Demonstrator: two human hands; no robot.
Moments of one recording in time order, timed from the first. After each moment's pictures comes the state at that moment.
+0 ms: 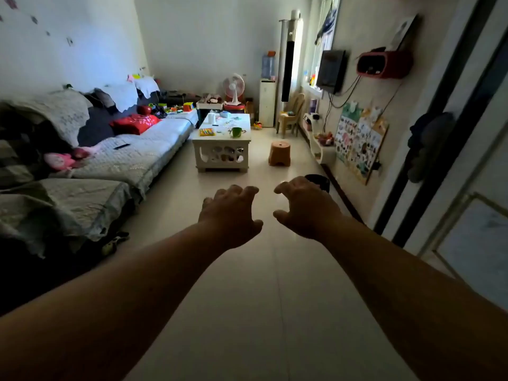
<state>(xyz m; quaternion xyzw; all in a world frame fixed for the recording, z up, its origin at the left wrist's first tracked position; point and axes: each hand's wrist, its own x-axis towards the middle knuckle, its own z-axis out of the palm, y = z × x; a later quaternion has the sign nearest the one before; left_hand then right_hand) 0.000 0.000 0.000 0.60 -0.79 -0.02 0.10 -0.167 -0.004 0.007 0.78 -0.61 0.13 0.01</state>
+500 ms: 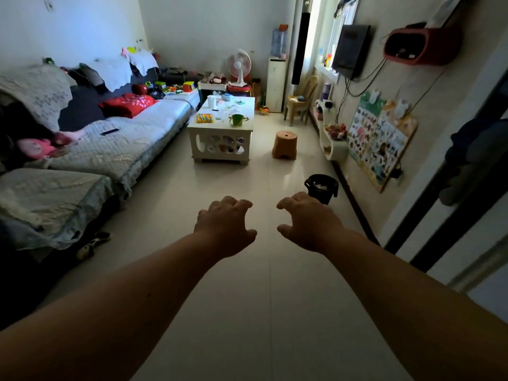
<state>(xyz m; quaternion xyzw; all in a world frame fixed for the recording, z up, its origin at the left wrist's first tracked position) -0.070 -0.245 -0.030 0.64 -0.76 -0.10 0.05 -0.249 -0.251 -0.018 0.79 -0.61 0.05 -0.04</state>
